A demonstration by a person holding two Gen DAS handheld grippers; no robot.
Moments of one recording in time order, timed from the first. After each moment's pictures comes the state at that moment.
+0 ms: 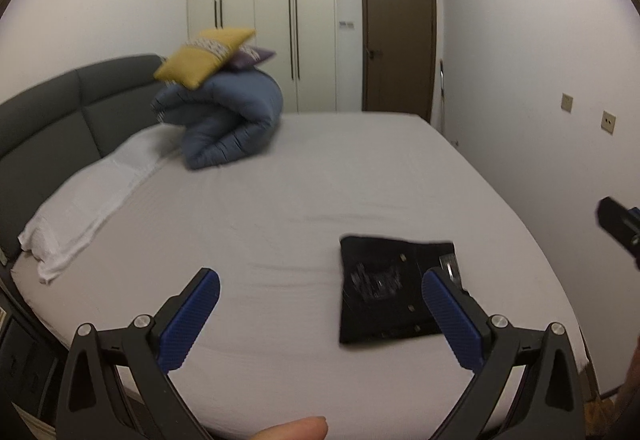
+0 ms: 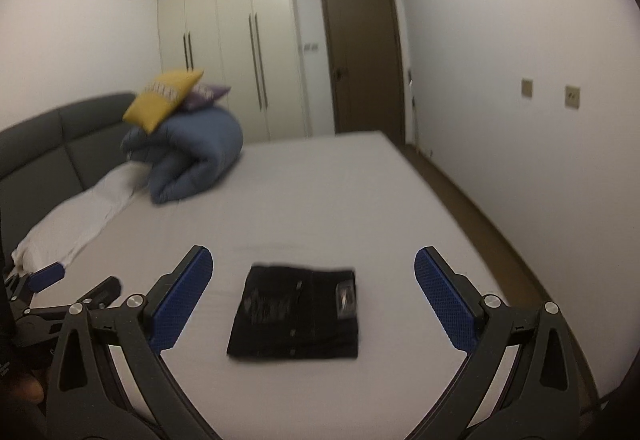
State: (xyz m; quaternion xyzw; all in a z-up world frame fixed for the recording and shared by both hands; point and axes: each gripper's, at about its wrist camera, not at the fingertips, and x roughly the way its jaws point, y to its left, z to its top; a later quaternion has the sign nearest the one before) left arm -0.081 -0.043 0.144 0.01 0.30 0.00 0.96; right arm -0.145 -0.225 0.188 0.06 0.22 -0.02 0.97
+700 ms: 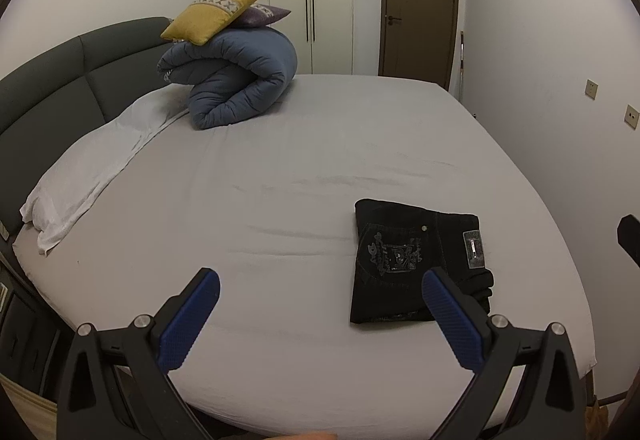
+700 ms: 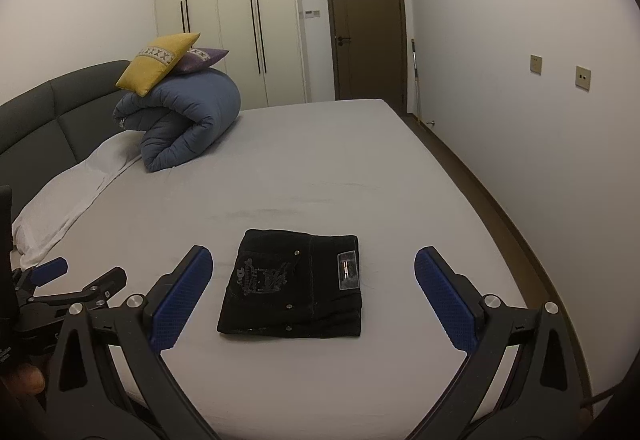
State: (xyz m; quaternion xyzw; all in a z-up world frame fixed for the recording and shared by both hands) left arm -0.037 -0.035 0.101 0.00 0.36 0.03 0.93; right arm -0.078 -0.215 0.117 0.05 0.27 -0.03 0.96
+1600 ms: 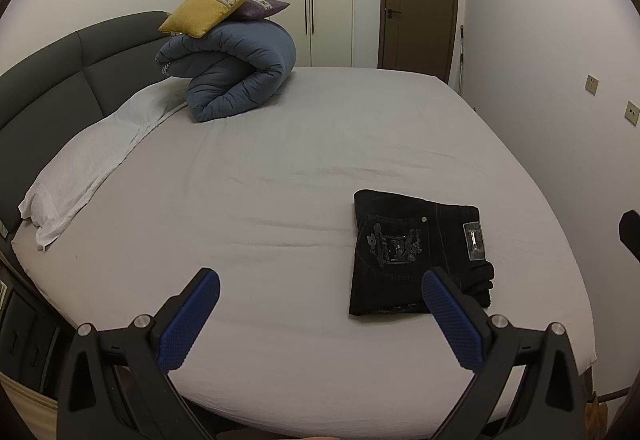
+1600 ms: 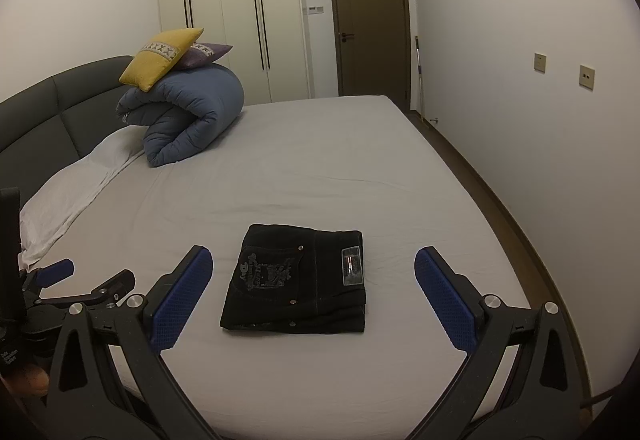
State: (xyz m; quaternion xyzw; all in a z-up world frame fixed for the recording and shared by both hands) left arm -0.035 -0.034 0.094 0.00 0.37 0.02 0.93; right arm -0.075 -0.200 0.103 0.05 0.27 -0.02 0.96
